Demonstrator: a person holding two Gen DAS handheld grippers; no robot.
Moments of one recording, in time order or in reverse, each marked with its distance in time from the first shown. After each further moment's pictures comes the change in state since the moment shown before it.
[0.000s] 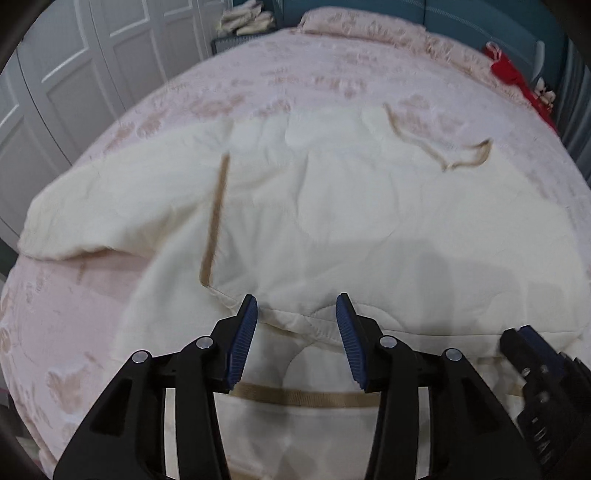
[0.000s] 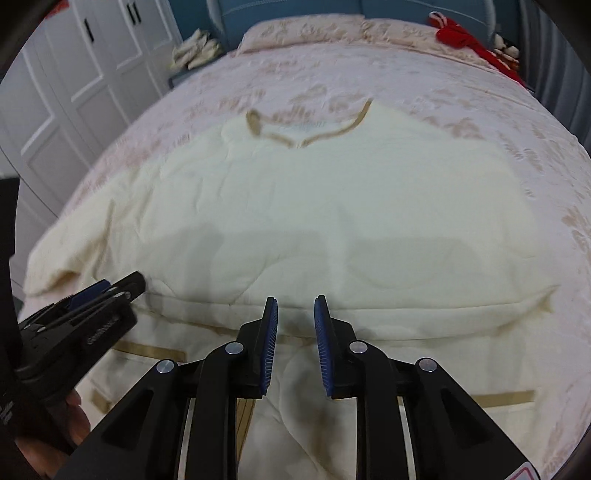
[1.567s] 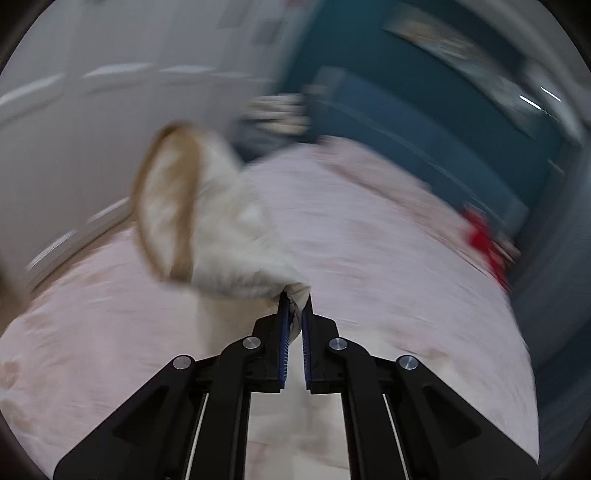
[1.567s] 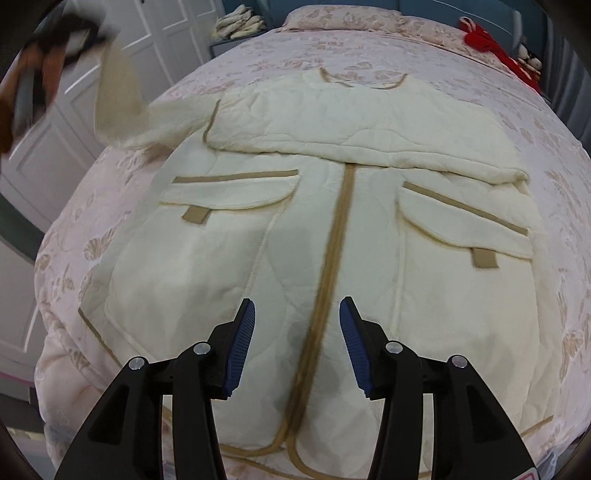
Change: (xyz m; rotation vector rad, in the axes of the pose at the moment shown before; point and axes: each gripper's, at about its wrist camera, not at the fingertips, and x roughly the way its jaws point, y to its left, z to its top) left arm -0.153 0.183 0.135 -0.232 -0.393 -0.349; right arm -0.110 0.053 -0.141 -0.082 0.054 0.048
